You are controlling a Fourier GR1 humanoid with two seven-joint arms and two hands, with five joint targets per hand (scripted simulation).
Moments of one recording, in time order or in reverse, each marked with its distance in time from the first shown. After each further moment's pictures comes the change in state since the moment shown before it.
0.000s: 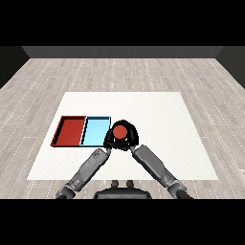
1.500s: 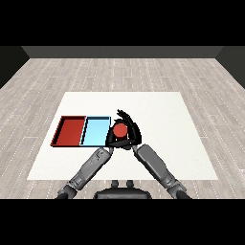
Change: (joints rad) left arm -0.036 -0.019 -0.015 0.012 0.021 0.094 -0.067; right arm 0.015 0.005 -0.058 -0.087 0.066 0.082 0.047
